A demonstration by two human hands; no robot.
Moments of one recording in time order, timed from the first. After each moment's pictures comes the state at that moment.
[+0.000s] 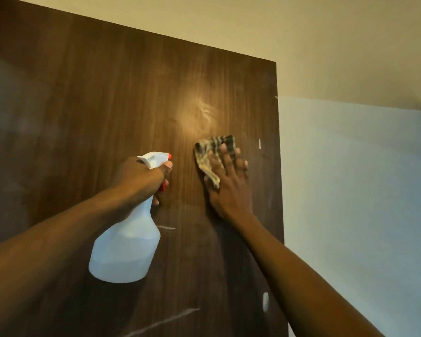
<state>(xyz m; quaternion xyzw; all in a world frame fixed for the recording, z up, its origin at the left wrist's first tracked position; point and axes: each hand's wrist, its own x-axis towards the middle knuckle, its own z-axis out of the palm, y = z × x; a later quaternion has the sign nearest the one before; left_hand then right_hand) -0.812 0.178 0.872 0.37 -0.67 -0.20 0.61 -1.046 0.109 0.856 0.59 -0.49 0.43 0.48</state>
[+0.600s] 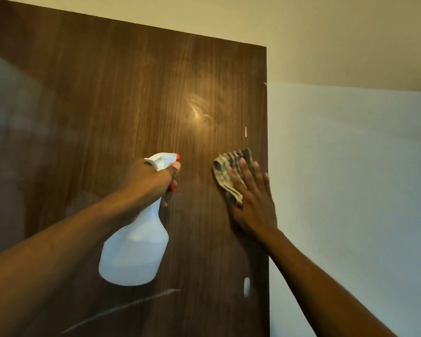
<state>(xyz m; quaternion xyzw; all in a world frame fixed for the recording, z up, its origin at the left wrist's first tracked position) -0.877 0.214 0.844 0.37 -0.66 -0.19 0.62 -1.145 0.129 0.799 0.60 -0.48 0.42 0.48</state>
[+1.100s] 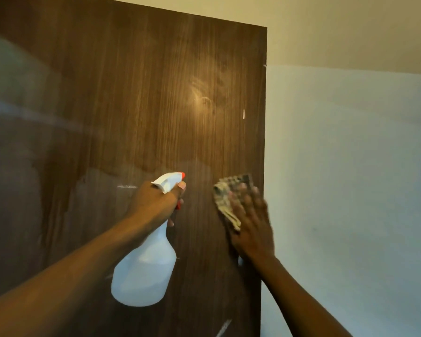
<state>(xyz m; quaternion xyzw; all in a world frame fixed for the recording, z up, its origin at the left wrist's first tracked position) -0.893 0.217 0.772 0.36 -0.65 -0.30 0.60 -1.154 0.137 0.688 0.61 -0.49 0.41 0.47</state>
